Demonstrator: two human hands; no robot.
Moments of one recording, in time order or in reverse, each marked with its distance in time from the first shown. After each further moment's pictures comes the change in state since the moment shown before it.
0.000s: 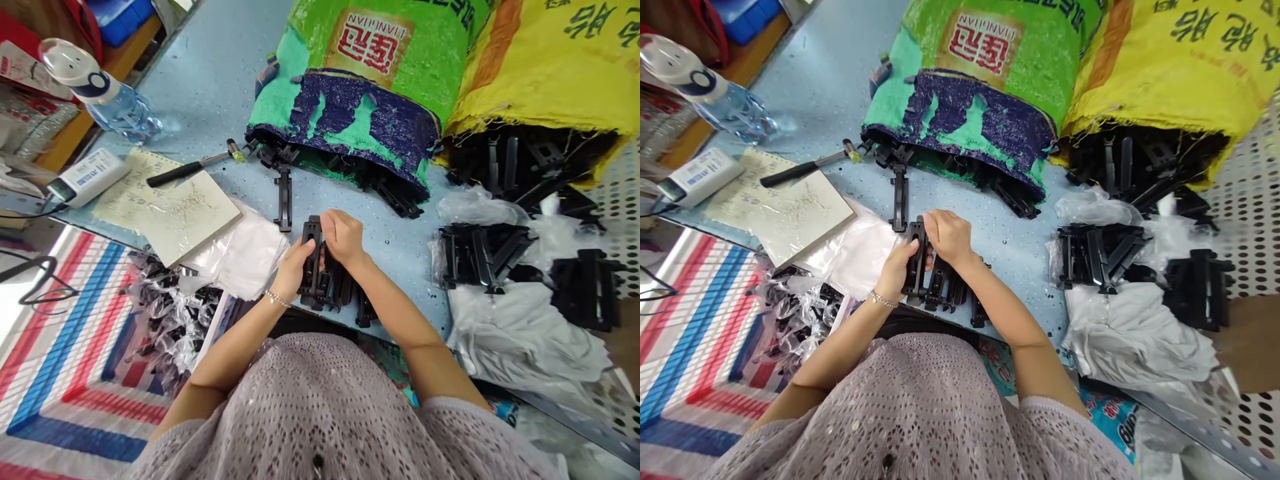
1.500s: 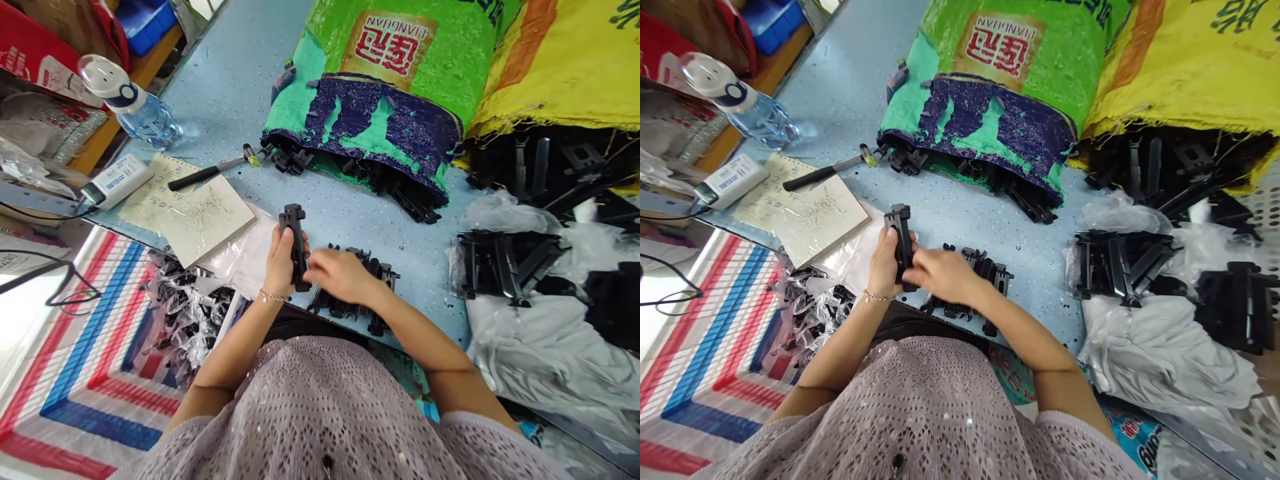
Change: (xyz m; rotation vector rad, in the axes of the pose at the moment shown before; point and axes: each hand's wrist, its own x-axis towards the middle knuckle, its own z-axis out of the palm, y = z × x) left_hand 0.007 0.019 -0.024 0.148 0.242 0.262; right_hand -0.025 -0.034 0.006 0.370 -0.430 -0.138
